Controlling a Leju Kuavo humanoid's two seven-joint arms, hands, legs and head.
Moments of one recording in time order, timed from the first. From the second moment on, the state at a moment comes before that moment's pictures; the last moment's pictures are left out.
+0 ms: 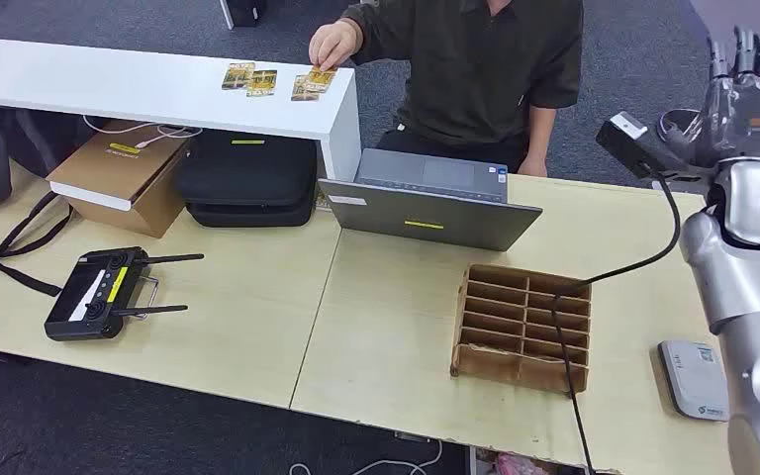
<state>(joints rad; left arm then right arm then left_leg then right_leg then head) -0.06 -0.15 0.39 -0.20 -0.33 0.03 0.29 -1.02 -0.30 0.26 -0.66 1.46 -0.30 0.06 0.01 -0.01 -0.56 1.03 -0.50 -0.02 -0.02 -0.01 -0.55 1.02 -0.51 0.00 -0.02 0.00</state>
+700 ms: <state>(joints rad) -0.06 -0.15 0.42 -0.20 -0.34 0.04 0.29 -0.86 -0.34 0.17 -0.79 1.45 -0.30 0.04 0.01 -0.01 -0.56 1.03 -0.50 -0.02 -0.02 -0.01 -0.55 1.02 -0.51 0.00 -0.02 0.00</state>
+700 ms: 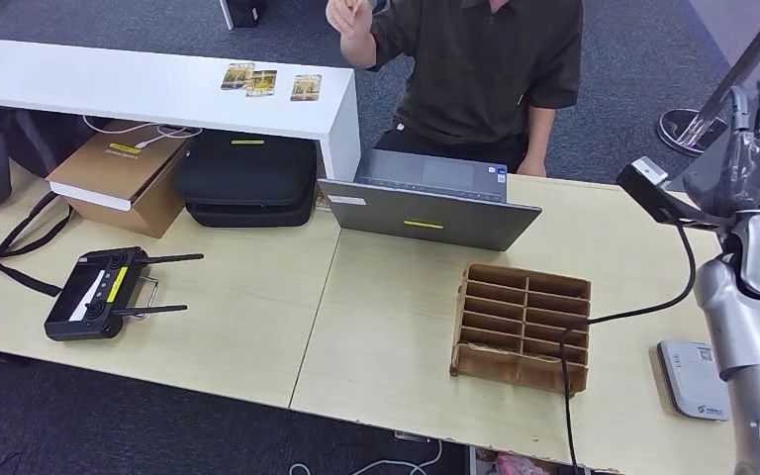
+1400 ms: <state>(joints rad) -0.06 -0.15 0.42 -0.20 -0.36 0.03 0.28 -1.02 -0.18 0.25 -0.72 1.47 -0.26 -0.02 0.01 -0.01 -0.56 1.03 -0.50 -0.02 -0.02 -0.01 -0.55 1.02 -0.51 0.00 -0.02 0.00</state>
